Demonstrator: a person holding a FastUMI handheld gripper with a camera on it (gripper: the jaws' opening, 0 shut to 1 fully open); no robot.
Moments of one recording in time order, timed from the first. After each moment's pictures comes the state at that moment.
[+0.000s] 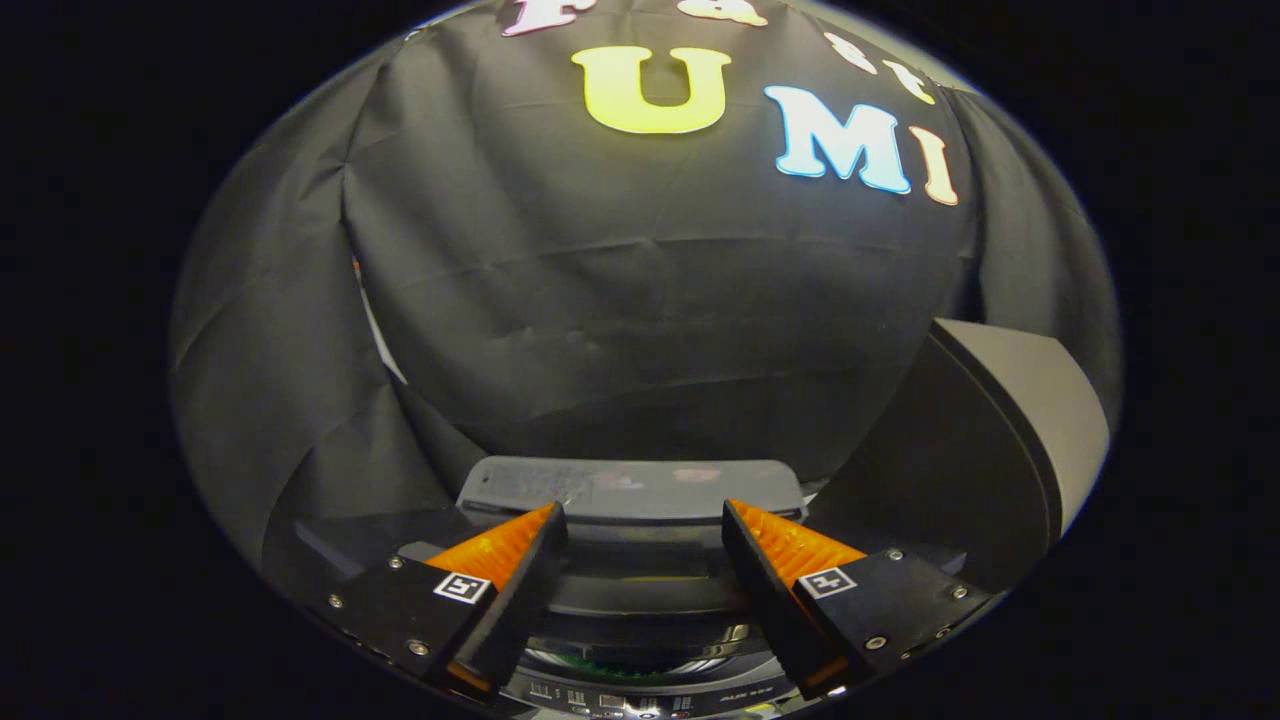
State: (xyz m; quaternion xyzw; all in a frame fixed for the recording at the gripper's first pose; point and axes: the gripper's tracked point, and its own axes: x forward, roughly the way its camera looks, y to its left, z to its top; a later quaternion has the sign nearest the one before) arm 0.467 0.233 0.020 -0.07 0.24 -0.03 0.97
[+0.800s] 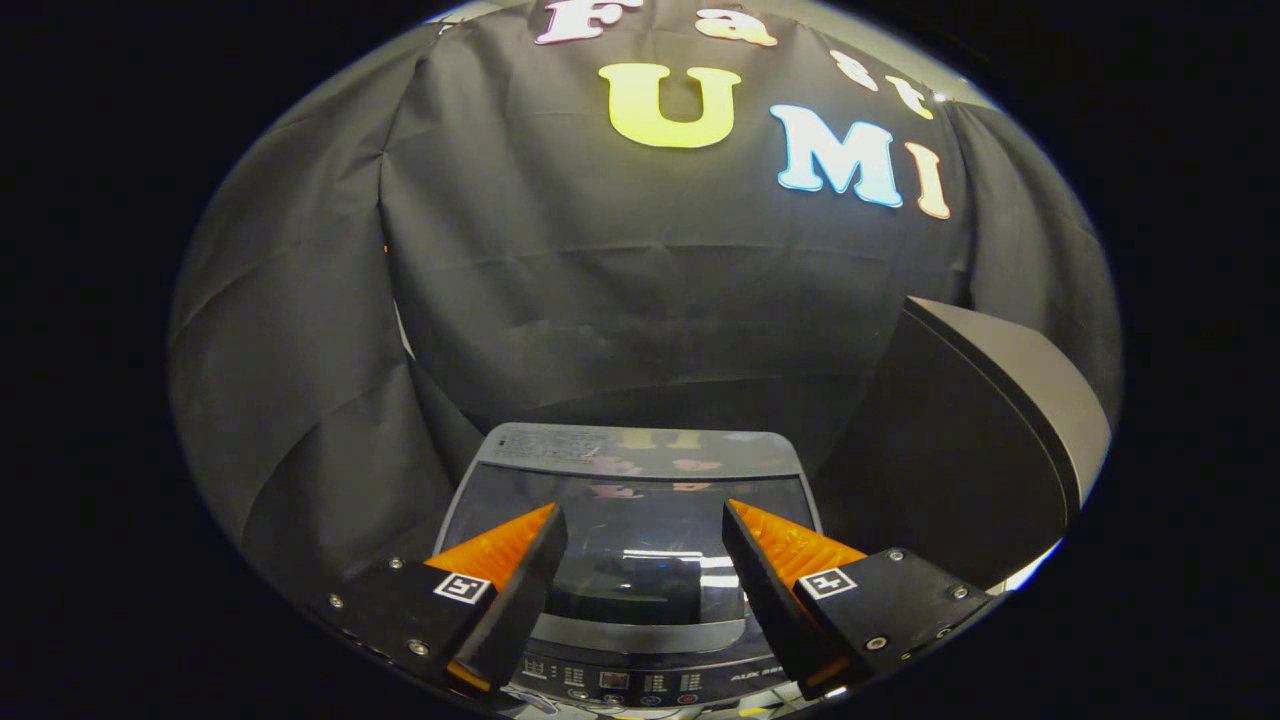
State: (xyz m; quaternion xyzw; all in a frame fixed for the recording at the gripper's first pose) arm 0.430 0.229 -0.001 -0.09 0.21 -0.04 0.97
